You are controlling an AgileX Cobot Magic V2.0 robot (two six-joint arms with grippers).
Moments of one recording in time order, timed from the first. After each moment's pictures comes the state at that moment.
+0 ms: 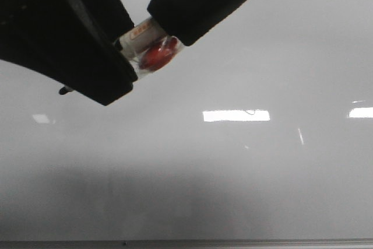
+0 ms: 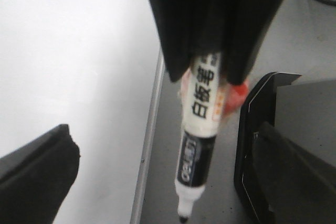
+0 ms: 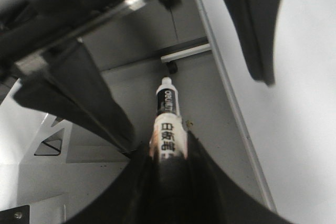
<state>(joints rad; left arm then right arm) -0.72 1.27 -1.04 -0.36 0.85 0.91 0.54 1.31 -1.02 0.86 0.91 -1.06</state>
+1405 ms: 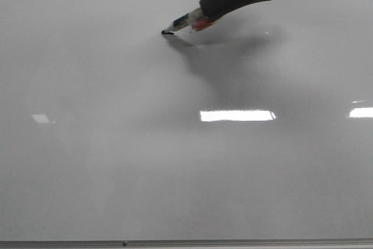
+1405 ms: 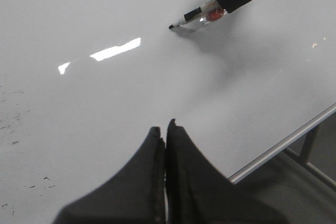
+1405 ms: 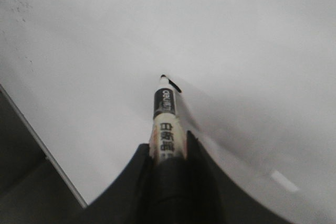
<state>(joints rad) -0.28 0.26 -0.44 -0.49 0.59 0.61 0.34 1.59 -1.17 1.04 0.50 -1.06</state>
